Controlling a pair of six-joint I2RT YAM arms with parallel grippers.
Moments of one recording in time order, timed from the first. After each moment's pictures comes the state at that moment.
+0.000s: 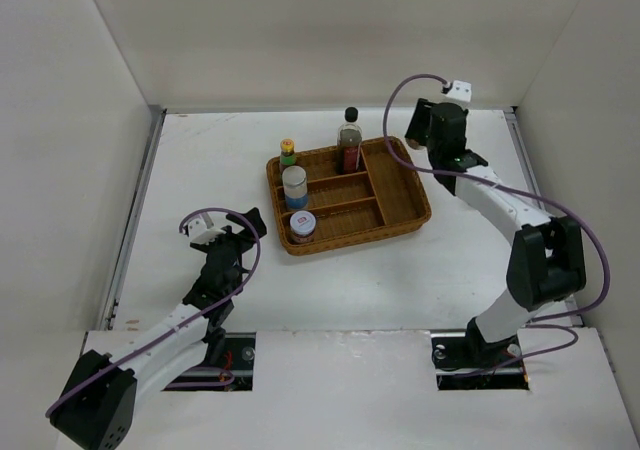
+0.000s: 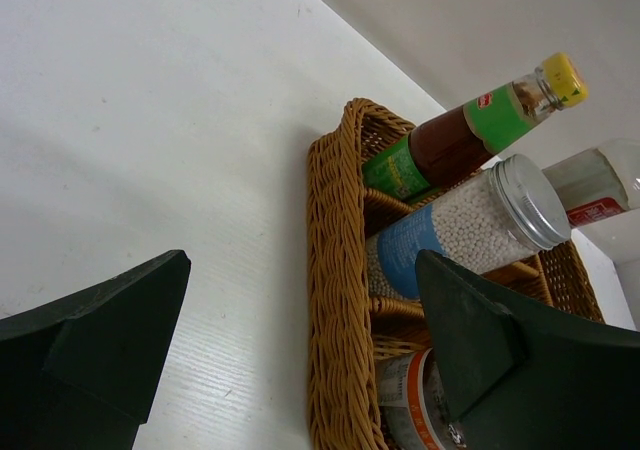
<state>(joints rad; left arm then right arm) -0.51 0.76 0.08 0.59 -0.66 -0.73 0.25 1.63 1.24 0.08 0.41 0.28</state>
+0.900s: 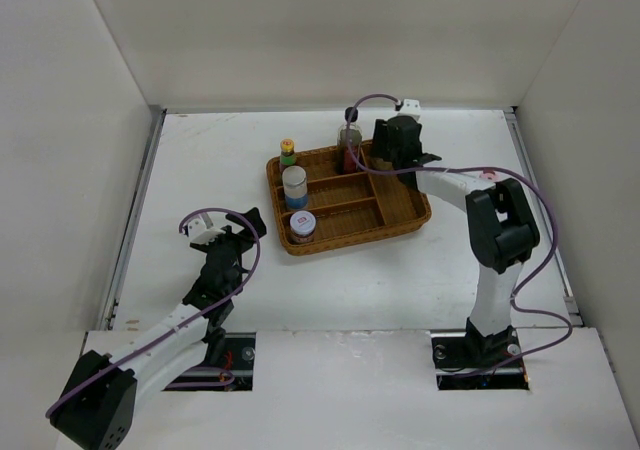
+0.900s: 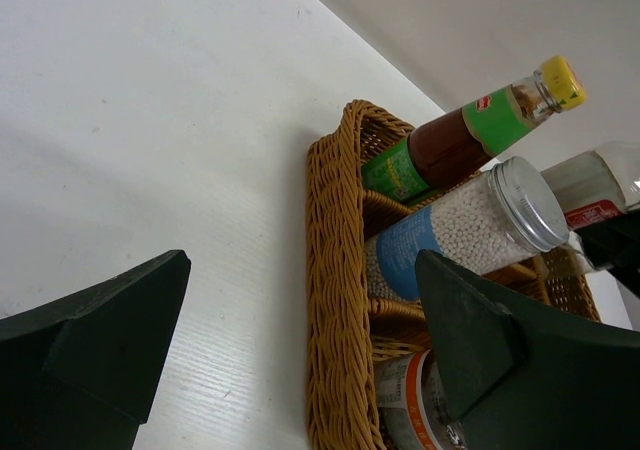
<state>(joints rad) -0.51 0.76 0.08 0.59 -0.66 -0.73 0.39 1.95 1.35 0.15 0.36 0.30</state>
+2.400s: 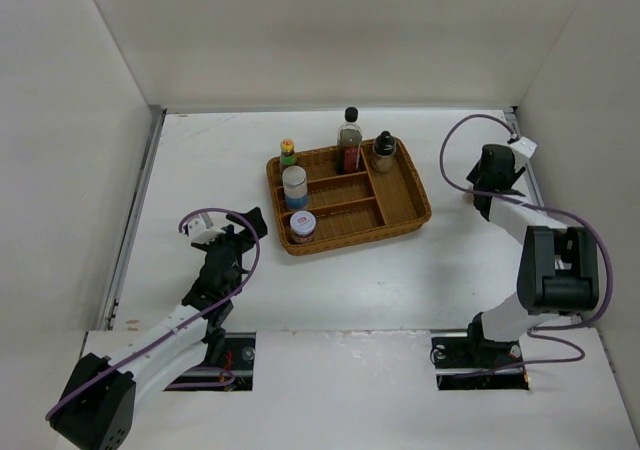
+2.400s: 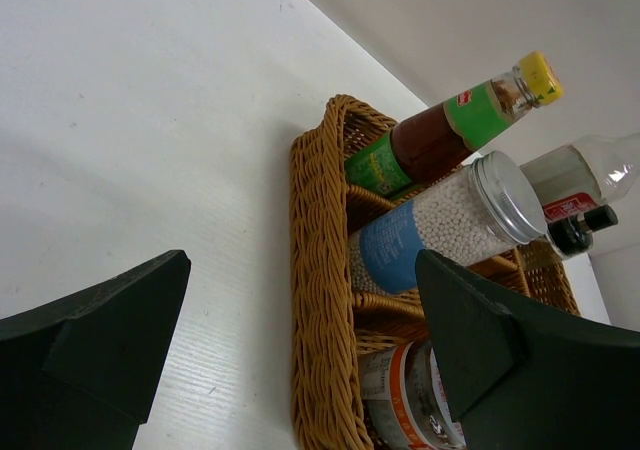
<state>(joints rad) -0.51 0.74 0.08 0.58 -0.62 -0.74 -0.08 1.58 0.88 0.16 0.47 0.41</state>
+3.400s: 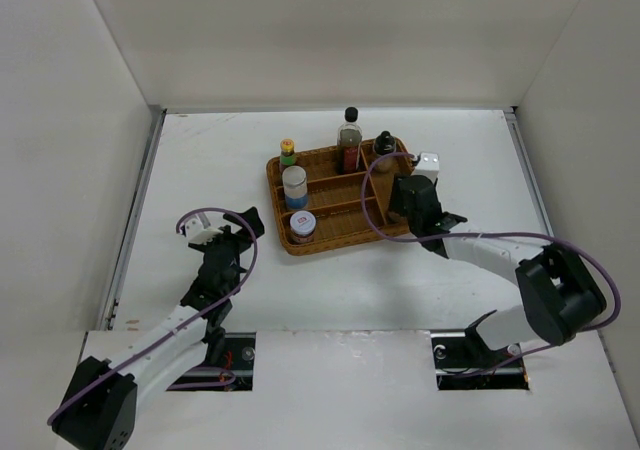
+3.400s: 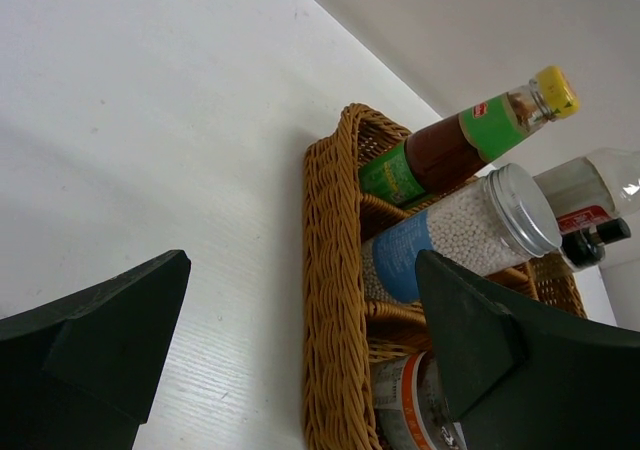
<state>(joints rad) -0.48 0.73 0.08 0.56 -0.62 -0.75 0.55 1.43 0.72 0.19 0.52 0.36</state>
